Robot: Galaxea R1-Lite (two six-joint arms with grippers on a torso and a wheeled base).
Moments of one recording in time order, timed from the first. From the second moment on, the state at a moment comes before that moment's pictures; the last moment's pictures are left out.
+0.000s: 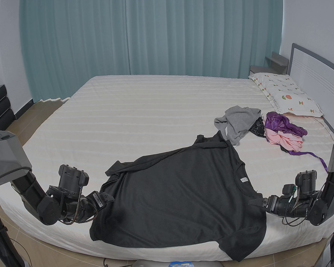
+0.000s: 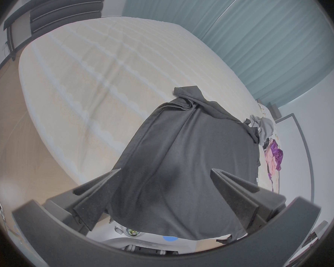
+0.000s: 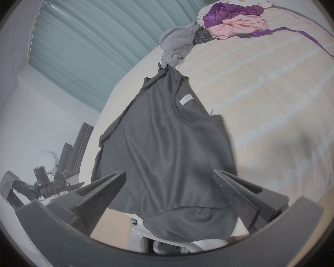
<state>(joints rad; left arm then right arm) -0.29 1.99 -0.46 -0.63 0.03 -0.87 0.06 2.11 -0.19 -1.16 0.39 0.49</state>
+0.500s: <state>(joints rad) -0.25 1.98 -0.52 -0.62 -0.07 -0.90 0.15 2.14 -0.29 -1.17 0.41 0.77</state>
